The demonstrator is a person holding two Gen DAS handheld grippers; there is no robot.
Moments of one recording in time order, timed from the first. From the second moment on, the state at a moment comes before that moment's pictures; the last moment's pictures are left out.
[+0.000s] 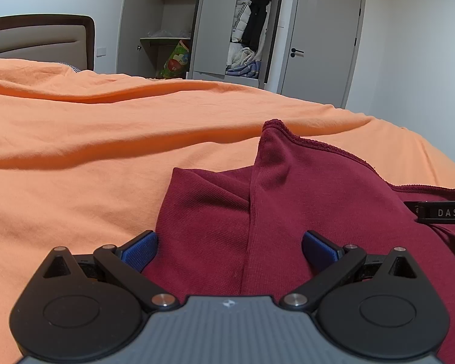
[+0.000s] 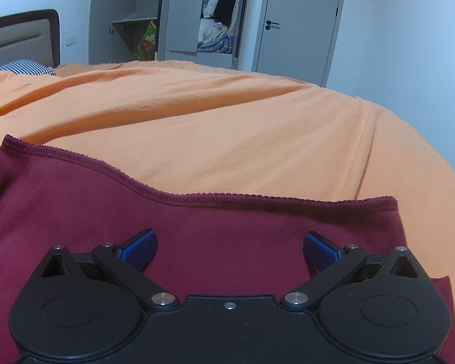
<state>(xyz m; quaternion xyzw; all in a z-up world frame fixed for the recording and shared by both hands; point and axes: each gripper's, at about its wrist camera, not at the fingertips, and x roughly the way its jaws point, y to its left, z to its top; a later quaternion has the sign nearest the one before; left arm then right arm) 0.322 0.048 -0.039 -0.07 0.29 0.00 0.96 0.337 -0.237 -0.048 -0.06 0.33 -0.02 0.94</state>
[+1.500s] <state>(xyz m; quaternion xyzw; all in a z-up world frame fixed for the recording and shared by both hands) 0.322 0.048 -0.040 -0.07 0.28 0.00 0.96 0.186 -0.225 -0.053 -0.07 0.26 -0.01 0.96</state>
